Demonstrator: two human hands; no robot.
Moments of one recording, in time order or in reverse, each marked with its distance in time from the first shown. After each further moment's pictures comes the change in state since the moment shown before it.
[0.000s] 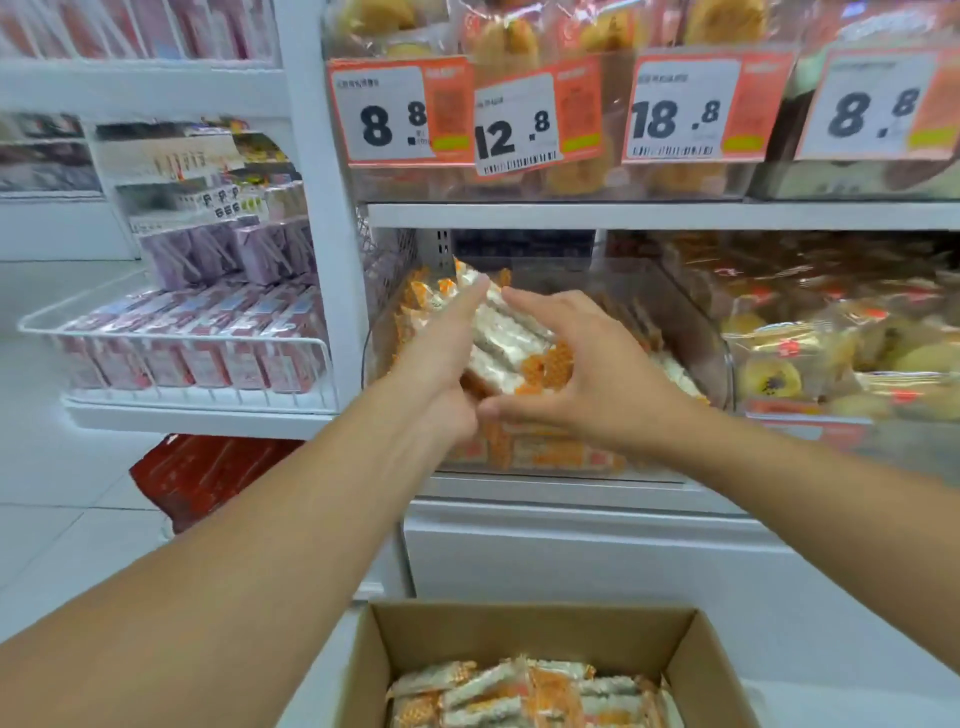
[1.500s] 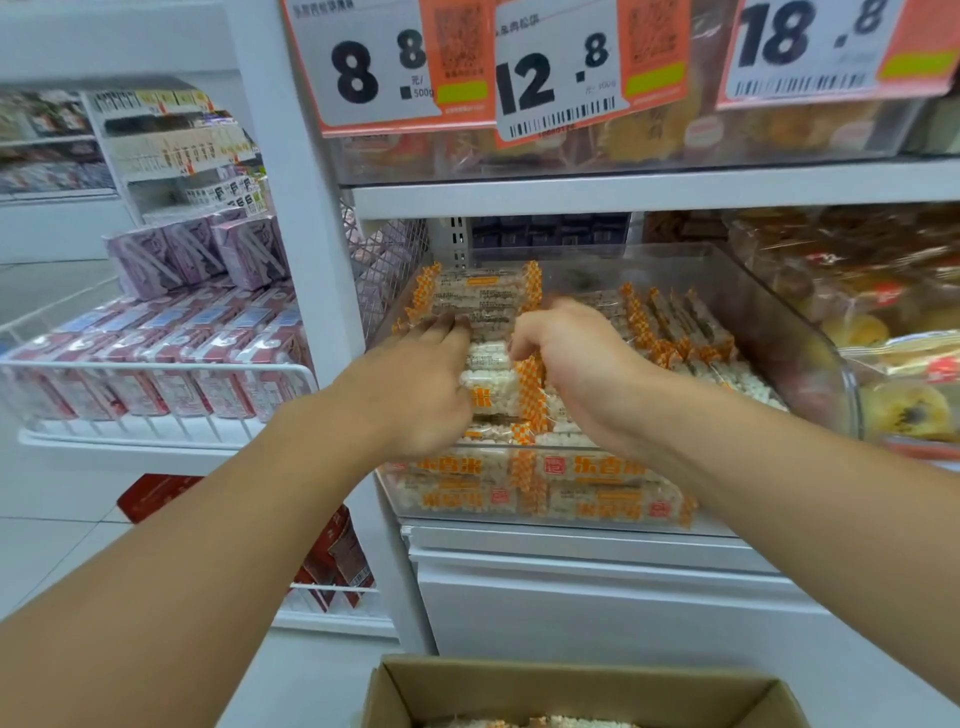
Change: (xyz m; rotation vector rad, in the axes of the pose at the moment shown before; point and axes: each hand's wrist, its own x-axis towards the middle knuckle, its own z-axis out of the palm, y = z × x) left_hand 0.073 0.025 -0.056 2.022 -0.117 0.515; right_hand 0.081 0.019 0.051 0.766 -0.064 0.611
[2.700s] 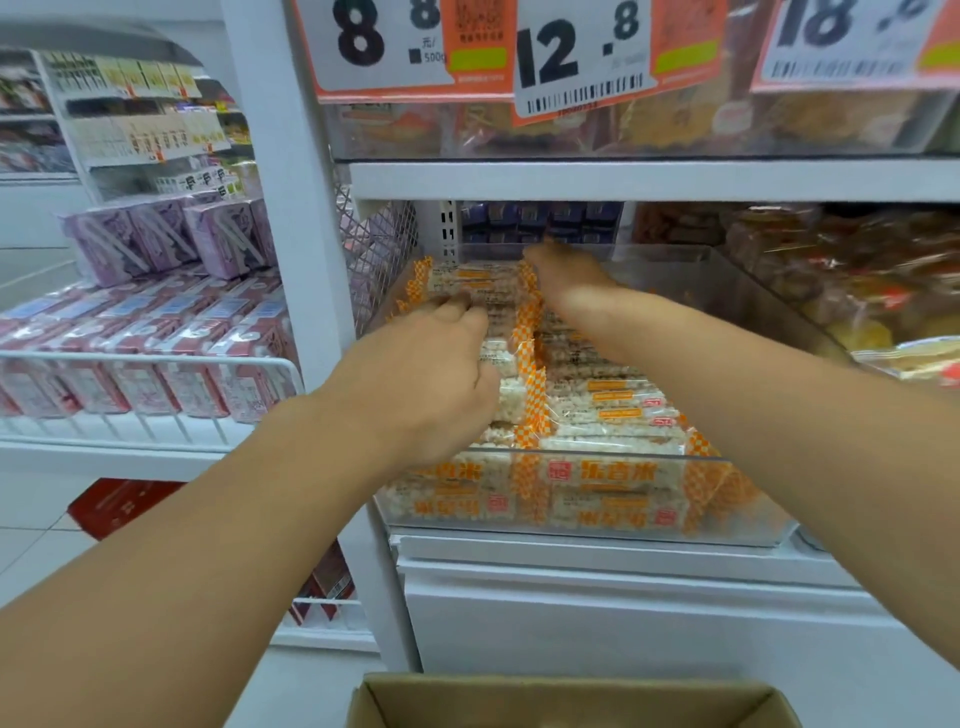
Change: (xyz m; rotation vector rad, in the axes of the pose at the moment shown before) left_hand 0.000 0.005 0.002 -0.068 0.200 0.055; right_hand 0.092 -0.016 -0.017 -0.517 0.224 -0.071
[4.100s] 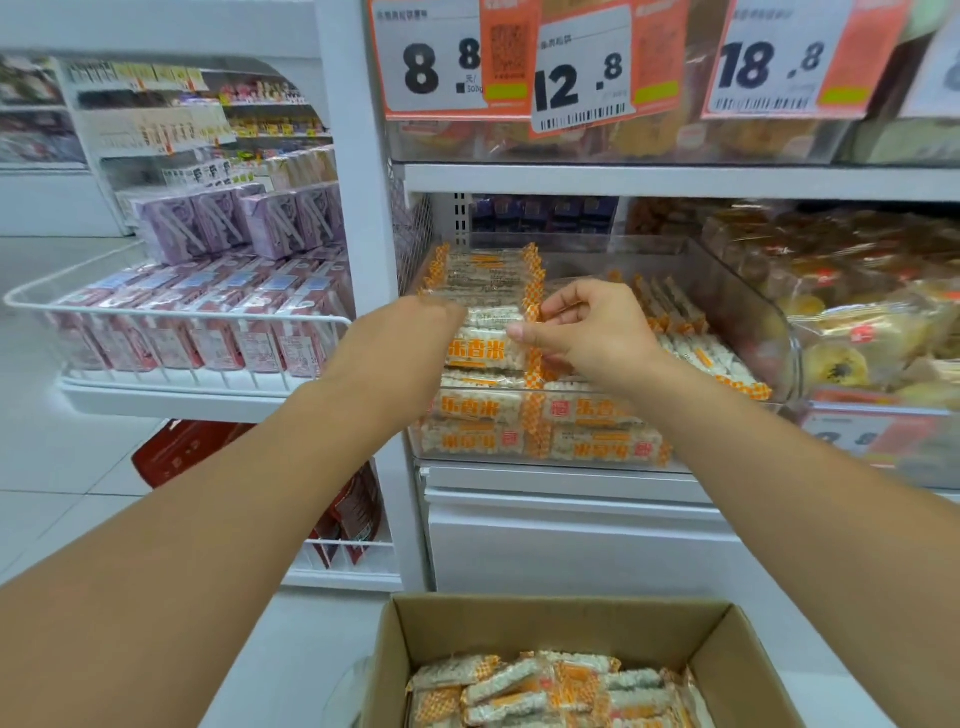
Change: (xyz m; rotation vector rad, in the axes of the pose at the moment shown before) left_hand -0.044 -0.017 -0.004 0.168 0.156 0.005; right_hand -0.108 0.025 0.000 0.264 0.067 -0.095
